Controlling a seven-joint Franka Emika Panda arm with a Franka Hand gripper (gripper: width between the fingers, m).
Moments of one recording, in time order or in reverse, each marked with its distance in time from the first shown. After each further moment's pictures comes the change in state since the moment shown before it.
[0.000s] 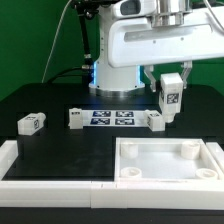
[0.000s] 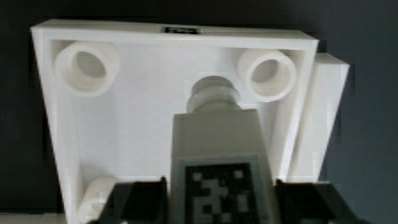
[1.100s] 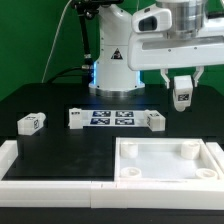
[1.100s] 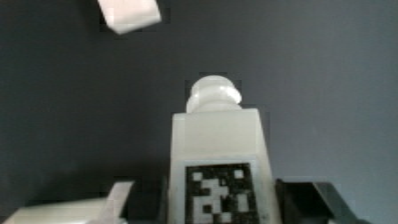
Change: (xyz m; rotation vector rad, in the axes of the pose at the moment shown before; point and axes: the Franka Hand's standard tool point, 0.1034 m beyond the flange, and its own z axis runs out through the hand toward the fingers) arm -0.074 -0.042 0.004 0.009 -0.202 0.140
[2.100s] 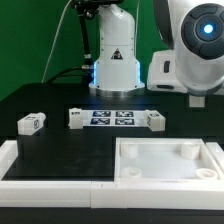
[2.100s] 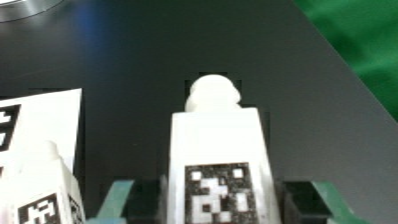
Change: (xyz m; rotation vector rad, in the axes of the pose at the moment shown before) arm -0.053 -0.041 0.042 0.014 -0.917 0.191
